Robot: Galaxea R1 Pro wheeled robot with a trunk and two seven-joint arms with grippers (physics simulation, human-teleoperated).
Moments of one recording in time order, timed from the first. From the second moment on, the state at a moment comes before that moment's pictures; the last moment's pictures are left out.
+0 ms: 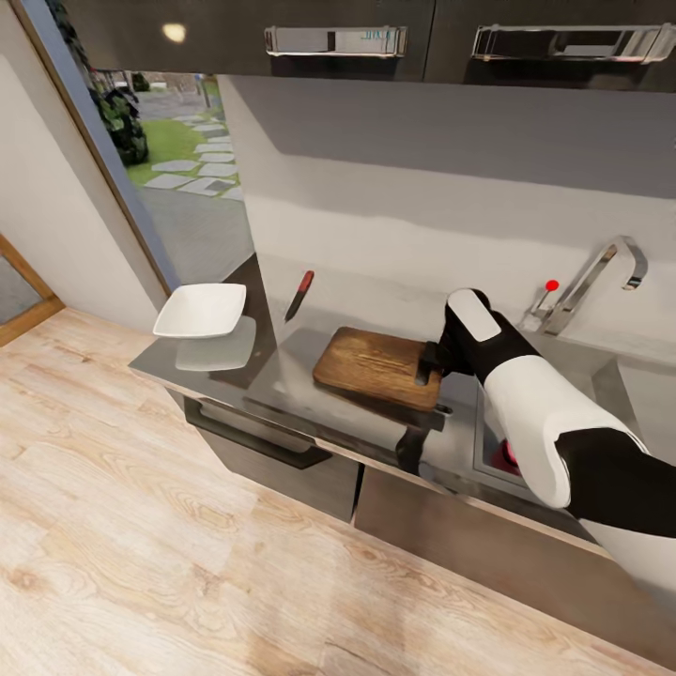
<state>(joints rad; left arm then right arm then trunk) 0.00 -0.01 0.00 -0.02 0.01 -0.02 0.00 -1.41 0.03 0.13 -0.51 -1.07 1.01 -1.04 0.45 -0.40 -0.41</state>
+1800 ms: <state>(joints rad) 0.00 -0.01 0.00 -0.02 0.01 -0.02 0.00 -1.41 0.03 0.15 -0.47 -1.06 1.03 -1.04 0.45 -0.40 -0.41</state>
